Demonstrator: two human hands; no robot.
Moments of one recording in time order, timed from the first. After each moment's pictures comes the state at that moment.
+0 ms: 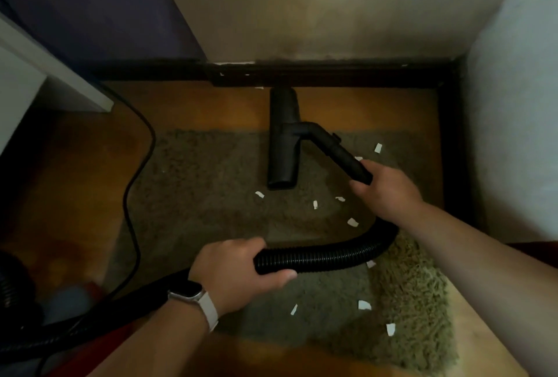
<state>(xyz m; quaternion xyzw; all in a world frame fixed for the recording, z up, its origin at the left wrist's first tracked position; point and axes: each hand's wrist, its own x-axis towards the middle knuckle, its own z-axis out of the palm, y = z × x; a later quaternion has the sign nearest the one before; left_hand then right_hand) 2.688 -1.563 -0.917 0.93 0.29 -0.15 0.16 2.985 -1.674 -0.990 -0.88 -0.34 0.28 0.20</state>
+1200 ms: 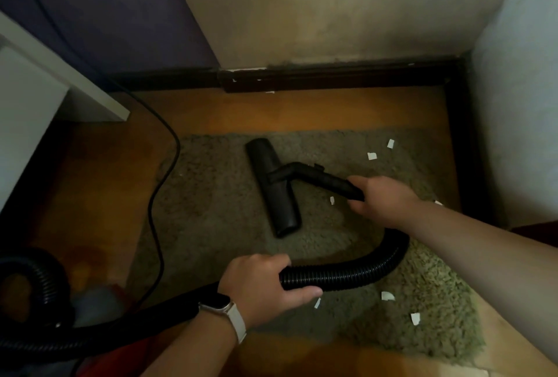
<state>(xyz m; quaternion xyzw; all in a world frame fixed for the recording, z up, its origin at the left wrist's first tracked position) 2.662 -1.576 -0.926 0.93 0.25 -0.18 0.19 2.945 -1.664 -0.975 -0.83 -0.47 0.29 0.05</state>
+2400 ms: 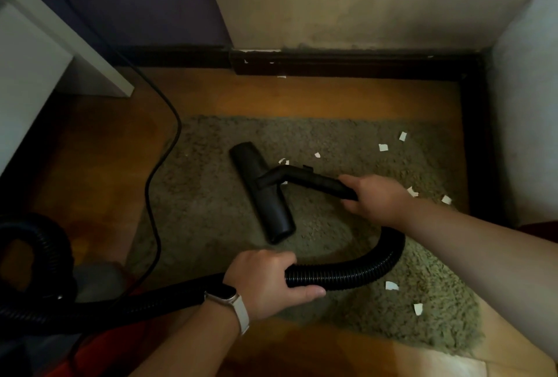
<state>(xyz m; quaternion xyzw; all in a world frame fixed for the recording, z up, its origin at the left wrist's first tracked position) 2.638 -1.582 -0.946 0.93 0.24 -0.14 0.23 2.919 -1.651 -0.985 -0.79 -0.55 0.26 0.01</state>
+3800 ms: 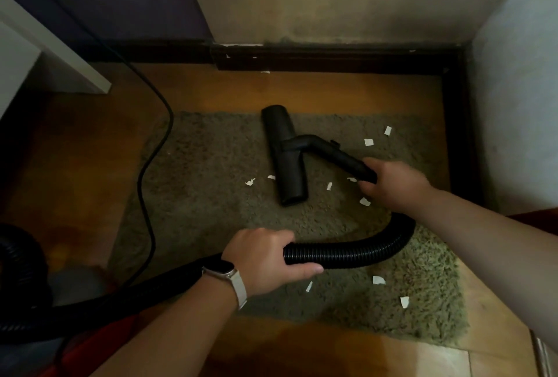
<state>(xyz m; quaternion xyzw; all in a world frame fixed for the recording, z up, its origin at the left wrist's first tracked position) 2.676 -1.570 -0.948 0.94 0.21 -0.14 0.21 2.962 -1.682 -0.989 -0.87 -0.41 0.27 0.06</state>
